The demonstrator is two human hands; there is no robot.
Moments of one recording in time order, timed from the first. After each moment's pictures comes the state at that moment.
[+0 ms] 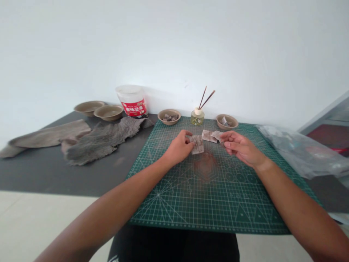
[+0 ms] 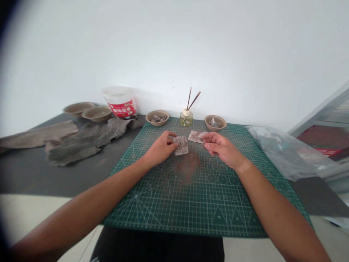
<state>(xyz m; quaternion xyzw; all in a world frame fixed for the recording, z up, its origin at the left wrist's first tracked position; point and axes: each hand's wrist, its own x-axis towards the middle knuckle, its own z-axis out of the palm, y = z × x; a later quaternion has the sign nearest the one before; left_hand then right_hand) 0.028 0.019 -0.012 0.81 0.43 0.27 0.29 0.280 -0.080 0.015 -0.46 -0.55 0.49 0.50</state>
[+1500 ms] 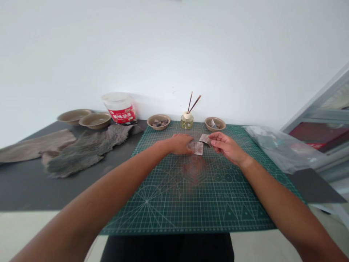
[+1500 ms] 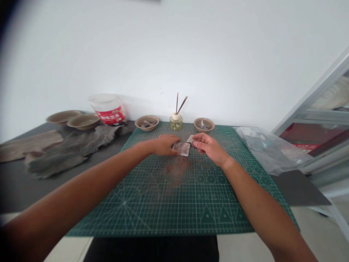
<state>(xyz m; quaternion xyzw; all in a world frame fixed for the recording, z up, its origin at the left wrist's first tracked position) 0.075 0.060 0.022 0.96 0.27 -0.02 0.11 0.286 -0.067 0.007 -0.48 -0.53 0.45 0.53</state>
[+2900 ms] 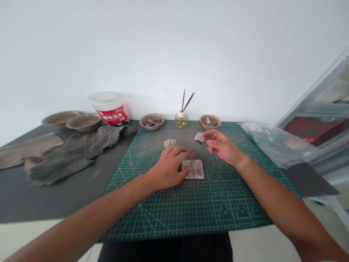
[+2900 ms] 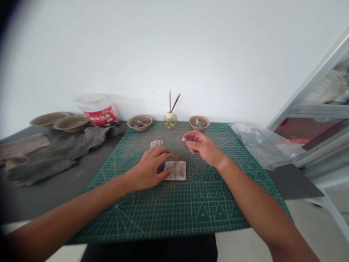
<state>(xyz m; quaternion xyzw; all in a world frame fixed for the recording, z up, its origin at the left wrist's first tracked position) 0.028 -0.029 0.002 0.94 0.26 0.17 0.12 0.274 -0.078 0.017 -0.42 -0.53 0.48 0.56</state>
